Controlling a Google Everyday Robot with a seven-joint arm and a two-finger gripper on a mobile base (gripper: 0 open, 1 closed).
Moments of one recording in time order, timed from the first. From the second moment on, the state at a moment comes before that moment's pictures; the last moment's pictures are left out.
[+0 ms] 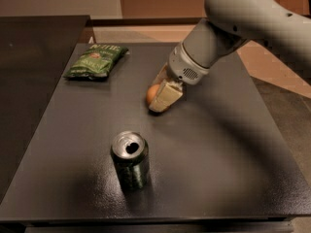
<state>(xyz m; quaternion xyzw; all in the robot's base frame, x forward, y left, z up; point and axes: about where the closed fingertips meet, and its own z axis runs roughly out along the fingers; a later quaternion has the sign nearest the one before) 0.533 -0.014 0.860 -0.65 0.70 0.19 0.23</state>
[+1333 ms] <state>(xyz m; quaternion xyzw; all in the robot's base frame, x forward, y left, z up) 0.634 0.041 0.883 -0.65 0.70 0.18 0.25</state>
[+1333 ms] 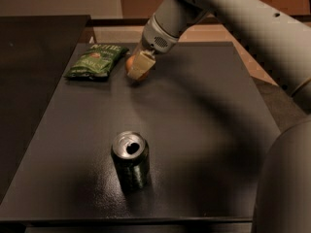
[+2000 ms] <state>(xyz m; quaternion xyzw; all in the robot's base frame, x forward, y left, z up) 0.680 0.067 0.878 -0.63 0.71 0.17 0.28</state>
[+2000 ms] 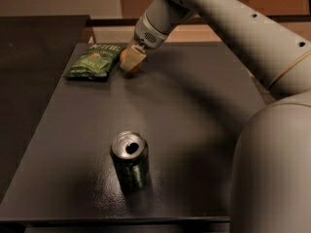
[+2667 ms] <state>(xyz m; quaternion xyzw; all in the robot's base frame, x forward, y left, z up) 0.698 0.079 0.863 -0.62 0.72 0.17 0.27</state>
